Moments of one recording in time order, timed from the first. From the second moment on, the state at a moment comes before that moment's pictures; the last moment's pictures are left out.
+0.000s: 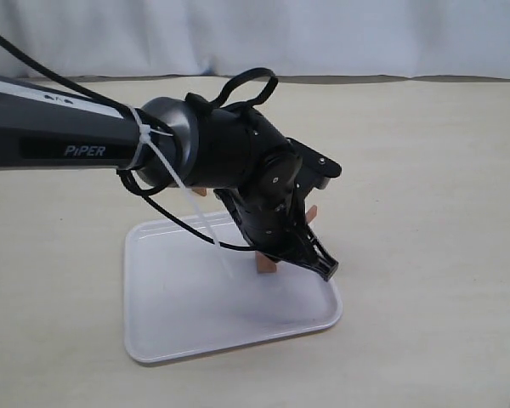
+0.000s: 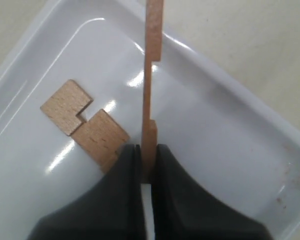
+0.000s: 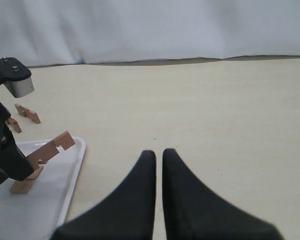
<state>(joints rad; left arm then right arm) -0.90 2.11 -1.41 0.10 0.68 -0.23 -0.18 0.00 0.00 0.12 0.32 -0.04</state>
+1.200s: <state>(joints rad) -0.51 1.98 -1.41 0.15 0.67 -0.48 -0.18 0.00 0.00 0.12 0.32 -0.04</state>
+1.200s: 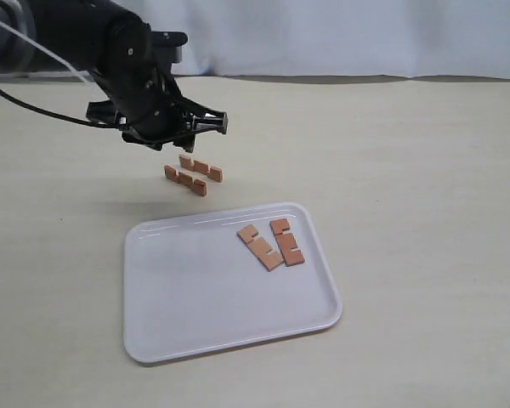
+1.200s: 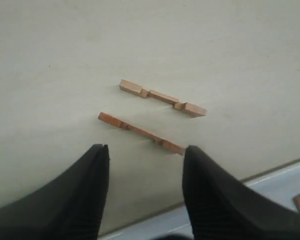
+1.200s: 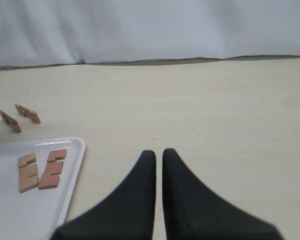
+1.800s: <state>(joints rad) -0.51 2.10 -1.41 0.14 0.60 -0.66 -0.18 0.00 0.00 0.12 0.32 -0.04</state>
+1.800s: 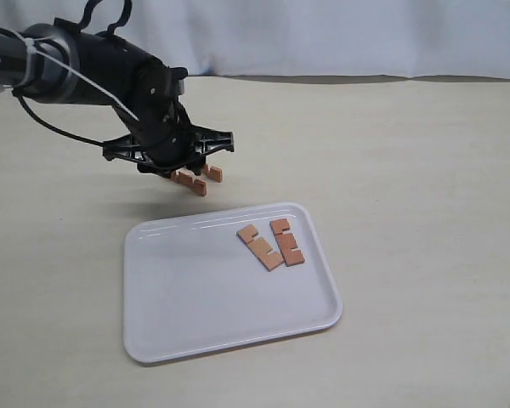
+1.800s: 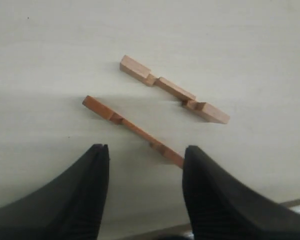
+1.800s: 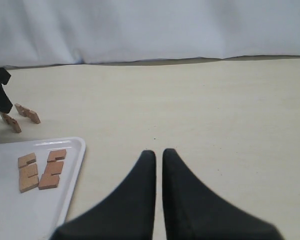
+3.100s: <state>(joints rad) -0.51 2.15 -1.41 0.25 0.54 -0.90 -0.18 0.00 0.00 0.12 0.32 -0.04</state>
